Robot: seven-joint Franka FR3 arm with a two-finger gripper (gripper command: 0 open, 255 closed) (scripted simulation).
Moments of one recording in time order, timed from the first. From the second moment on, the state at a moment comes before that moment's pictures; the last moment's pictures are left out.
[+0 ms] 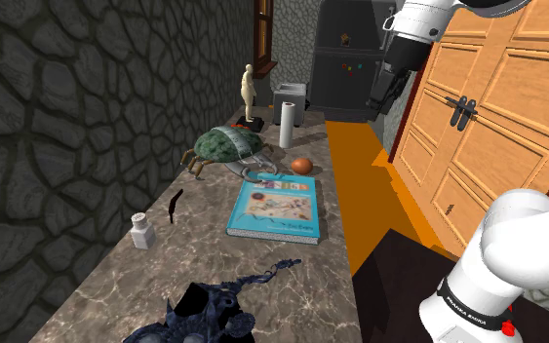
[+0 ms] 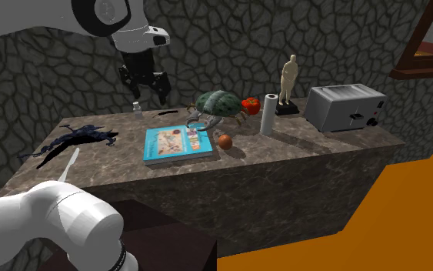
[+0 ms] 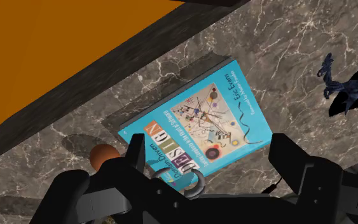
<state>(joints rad) -0.01 -0.83 0.00 -2.30 0.07 1.63 -0.08</state>
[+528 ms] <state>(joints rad) -0.01 -0.70 -0.09 -2.35 0.07 1.79 -0.19</state>
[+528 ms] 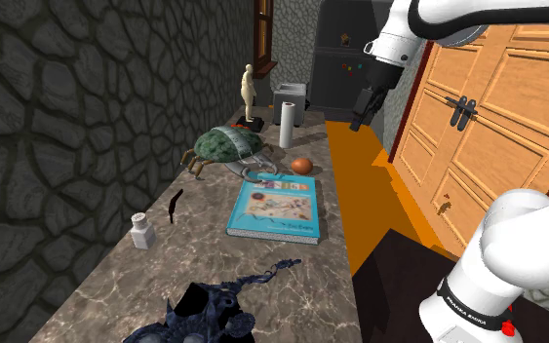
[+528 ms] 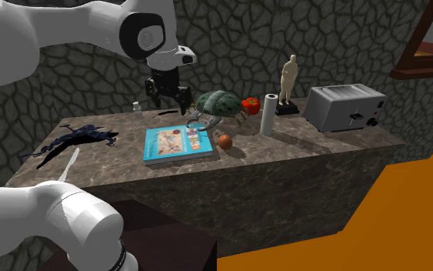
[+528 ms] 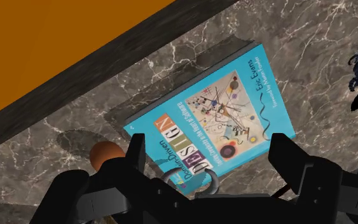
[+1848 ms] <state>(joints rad) 0.03 0.03 -0.36 -2.10 0.35 2.13 -0.69</state>
